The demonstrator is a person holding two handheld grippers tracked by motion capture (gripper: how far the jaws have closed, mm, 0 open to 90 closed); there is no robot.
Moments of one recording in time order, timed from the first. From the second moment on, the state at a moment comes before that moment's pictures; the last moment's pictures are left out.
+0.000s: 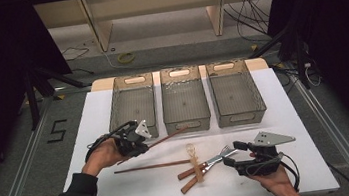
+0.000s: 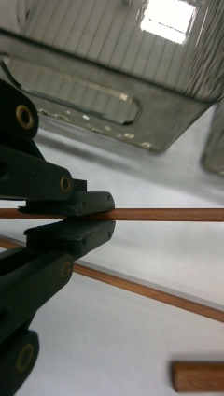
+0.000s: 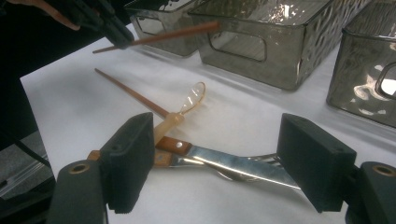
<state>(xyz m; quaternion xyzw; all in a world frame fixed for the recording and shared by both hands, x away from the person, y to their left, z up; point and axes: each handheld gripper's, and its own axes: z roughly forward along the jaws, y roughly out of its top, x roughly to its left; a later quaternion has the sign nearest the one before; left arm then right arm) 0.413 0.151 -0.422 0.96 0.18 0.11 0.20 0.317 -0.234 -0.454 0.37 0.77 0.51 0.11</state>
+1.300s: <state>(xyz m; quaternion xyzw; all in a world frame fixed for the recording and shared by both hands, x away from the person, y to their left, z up) 0.471 0.199 -0.355 0.86 0.35 0.17 0.33 0.317 -0.235 -0.454 0.36 0.77 0.51 0.11</state>
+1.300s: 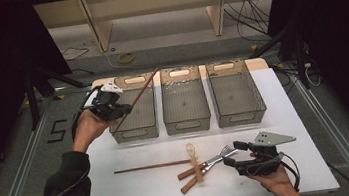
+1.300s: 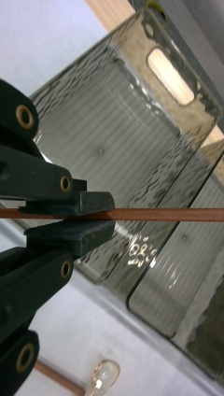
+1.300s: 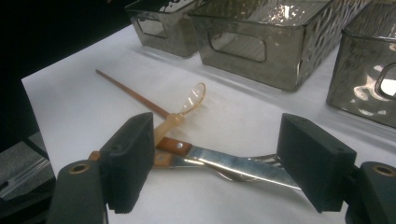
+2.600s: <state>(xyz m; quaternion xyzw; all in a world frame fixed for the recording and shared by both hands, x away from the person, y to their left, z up) 0.519 0.223 -0.400 0.81 0.46 0.16 0.34 0.318 -0.235 -0.455 0.36 0.77 0.51 0.10</state>
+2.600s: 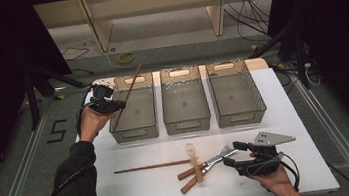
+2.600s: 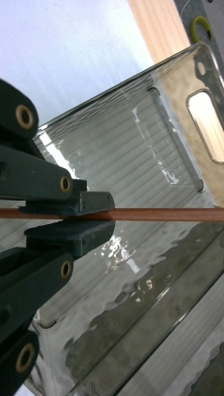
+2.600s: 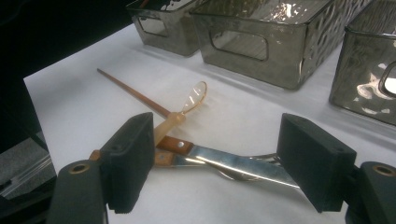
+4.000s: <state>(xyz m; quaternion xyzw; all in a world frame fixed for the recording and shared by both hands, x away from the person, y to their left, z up) 0.472 0.203 -0.401 0.84 0.39 0.13 0.36 0.317 -0.235 -0.454 0.36 0.77 0.51 0.10</state>
